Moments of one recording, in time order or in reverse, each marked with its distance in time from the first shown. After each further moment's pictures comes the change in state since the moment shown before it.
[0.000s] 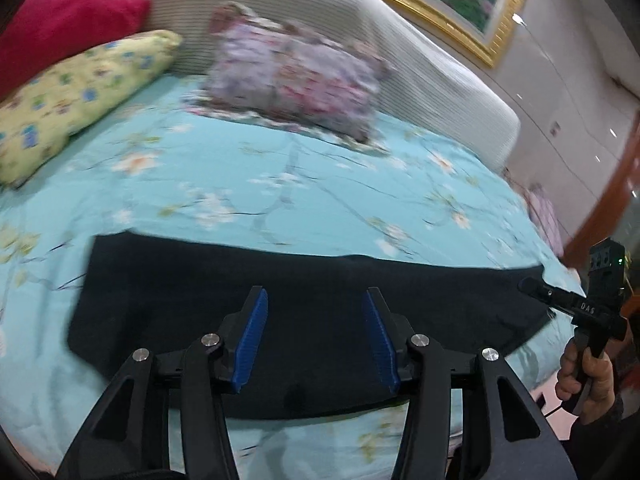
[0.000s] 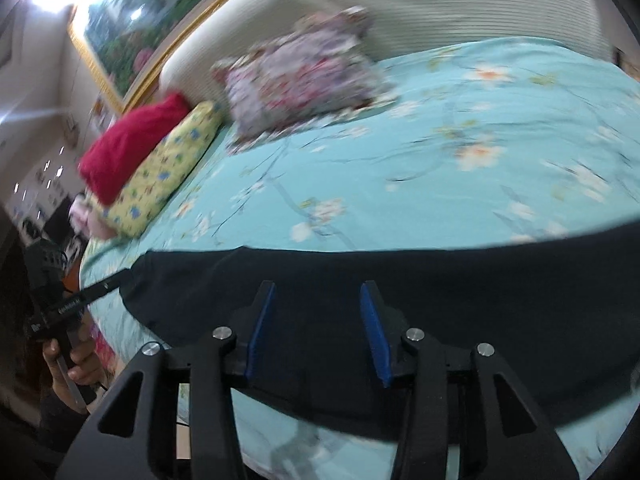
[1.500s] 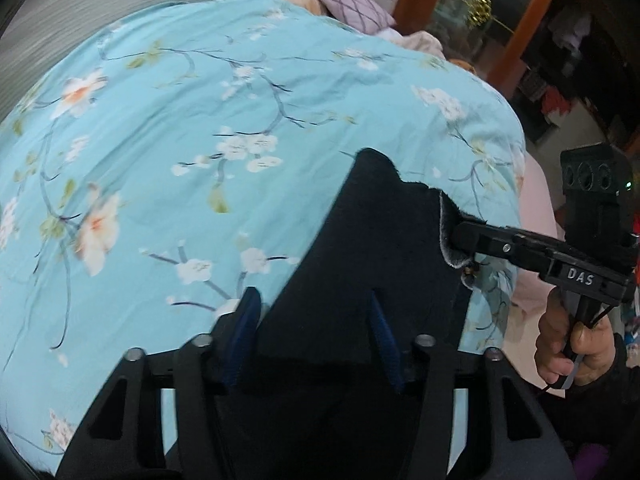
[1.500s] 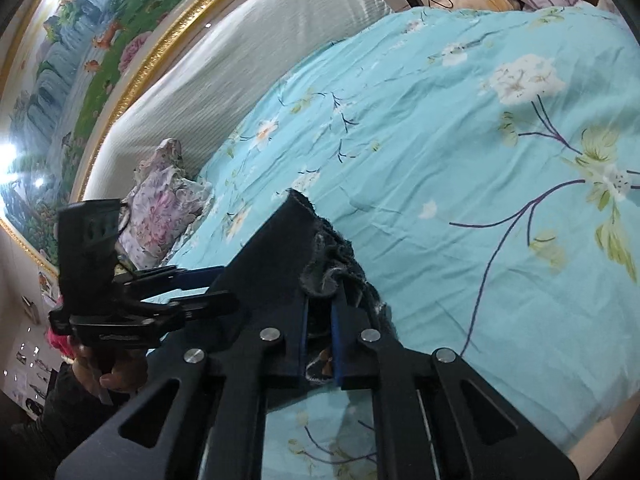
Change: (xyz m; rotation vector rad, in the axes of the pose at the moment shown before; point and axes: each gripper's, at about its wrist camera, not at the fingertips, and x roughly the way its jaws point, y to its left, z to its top) left arm 0.254 -0.370 0.011 0.811 0.546 -0.452; right arm -0.111 -0.195 -0.053 0.486 -0.271 -0.167
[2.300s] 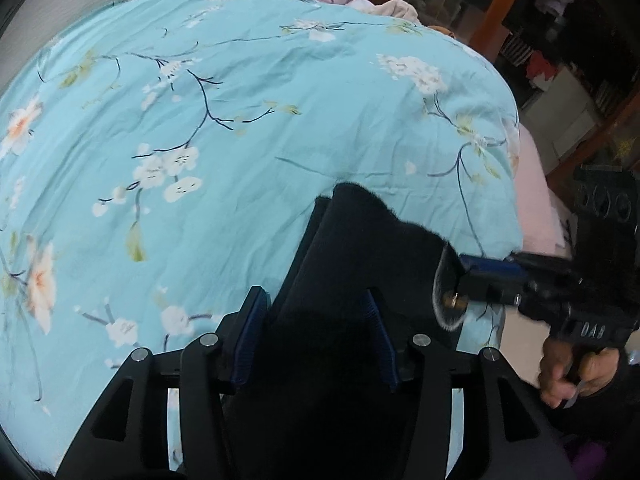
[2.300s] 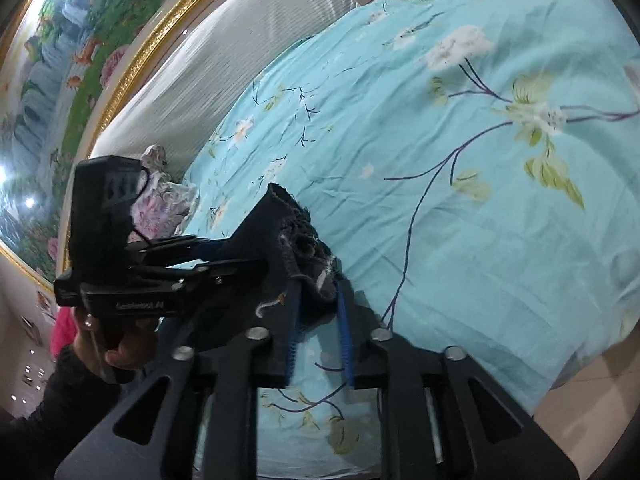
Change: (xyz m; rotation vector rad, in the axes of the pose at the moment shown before) left arm 0.044 -0.026 0.035 0.070 0.098 -0.056; right arm -0.017 -0.026 -0.019 0.093 0.023 -0.040
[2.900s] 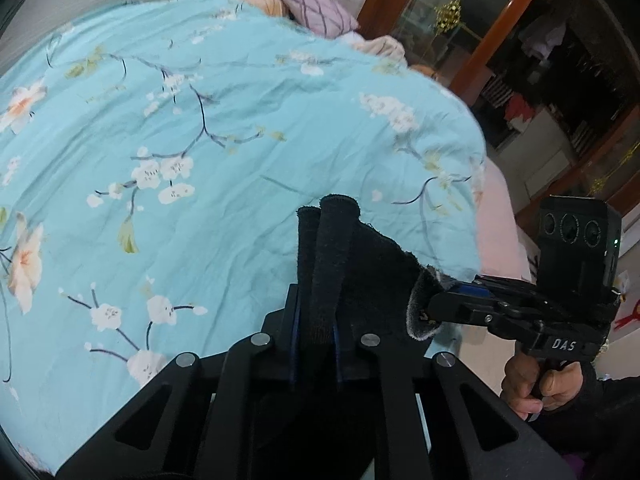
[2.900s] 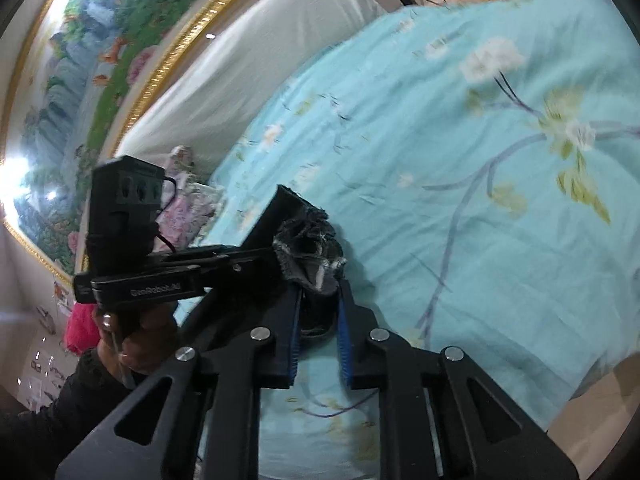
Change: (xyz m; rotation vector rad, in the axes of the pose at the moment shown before) left arm -0.031 0.001 -0.017 -0.054 -0.143 -0.114; right arm -0.013 0.020 -0.005 -0.062 -0.046 0.098
